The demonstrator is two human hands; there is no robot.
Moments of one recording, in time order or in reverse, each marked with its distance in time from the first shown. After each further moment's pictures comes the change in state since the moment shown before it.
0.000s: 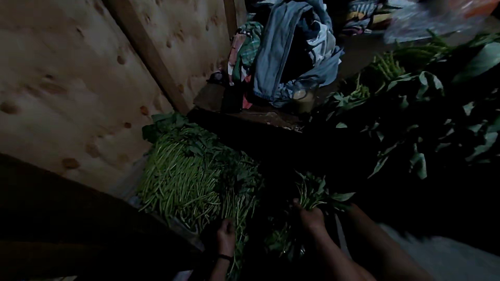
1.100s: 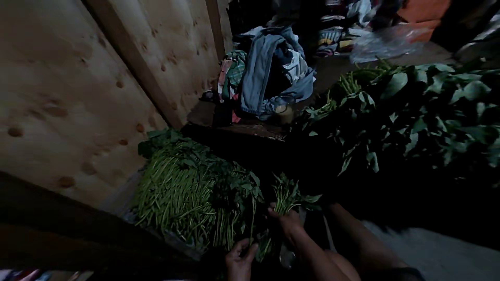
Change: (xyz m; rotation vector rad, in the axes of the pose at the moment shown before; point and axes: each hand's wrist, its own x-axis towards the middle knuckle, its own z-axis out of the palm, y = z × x) left_hand -0.097 0.087 -0.045 -0.791 -0.056 -0.020; right_hand -0.025 0.005 0.005 0.129 -0.277 -0.043
